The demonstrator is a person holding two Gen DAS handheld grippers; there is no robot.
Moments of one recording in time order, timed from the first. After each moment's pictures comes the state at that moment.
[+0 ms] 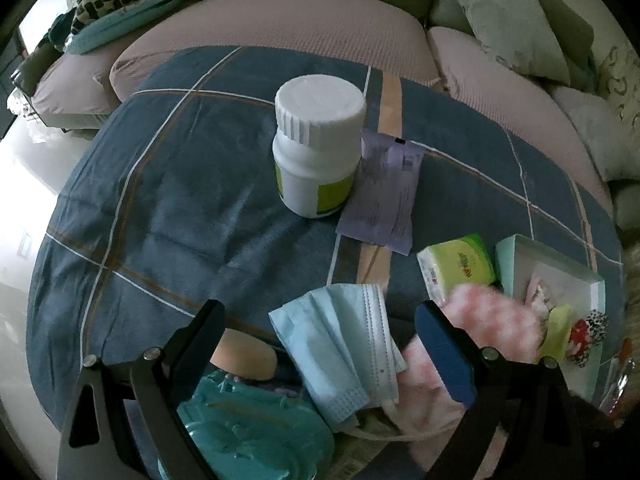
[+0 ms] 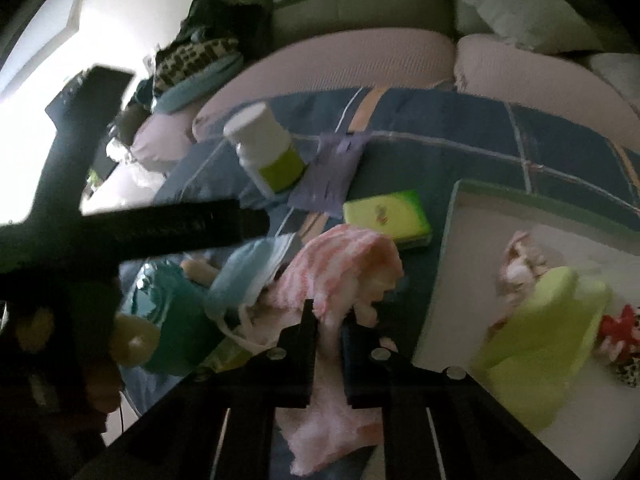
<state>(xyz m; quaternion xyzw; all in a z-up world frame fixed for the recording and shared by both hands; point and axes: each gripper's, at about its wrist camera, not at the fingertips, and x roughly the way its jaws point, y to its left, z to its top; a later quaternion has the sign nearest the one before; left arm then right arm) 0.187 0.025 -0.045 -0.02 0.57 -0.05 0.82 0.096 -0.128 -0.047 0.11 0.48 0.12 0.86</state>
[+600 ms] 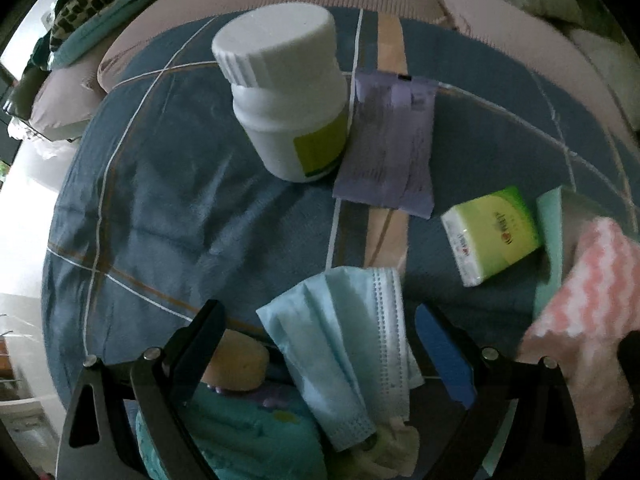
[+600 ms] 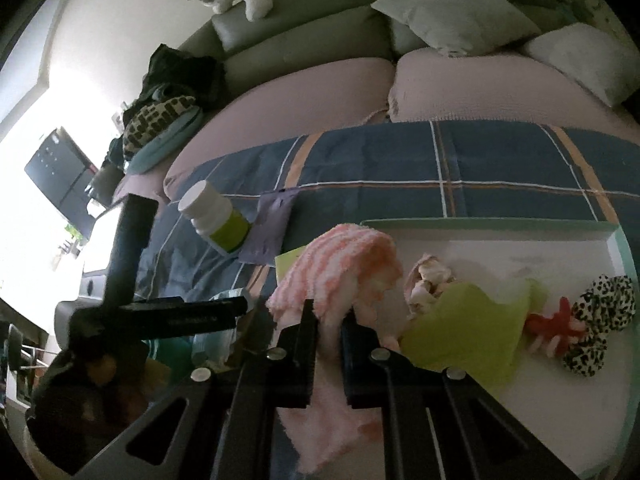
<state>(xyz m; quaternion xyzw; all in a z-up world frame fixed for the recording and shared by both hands) 0.205 -0.001 -0.082 0.06 0.63 -0.03 0.78 0.086 -0.191 -0.022 0.17 0.44 0.06 0.88</state>
